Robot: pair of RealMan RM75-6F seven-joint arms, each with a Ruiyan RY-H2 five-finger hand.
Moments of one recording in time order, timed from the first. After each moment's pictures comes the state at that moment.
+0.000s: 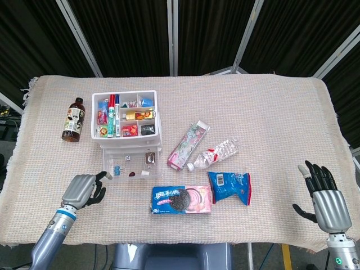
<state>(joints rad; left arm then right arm) -0.41 -1.31 -0.02 -1.90 1.17 1.15 0.29 0.06 -1.17 0.04 -1.59 -1.61 1.55 -0.04</state>
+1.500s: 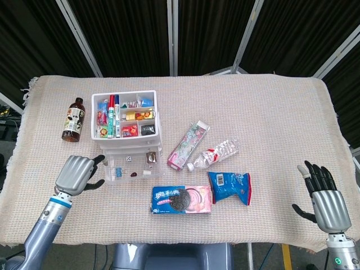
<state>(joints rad) -0.47 -1.21 -0.11 -1.98 1.24 1.22 0.50 0.06 -1.17 0.04 -1.59 -1.61 1.56 -0.04</state>
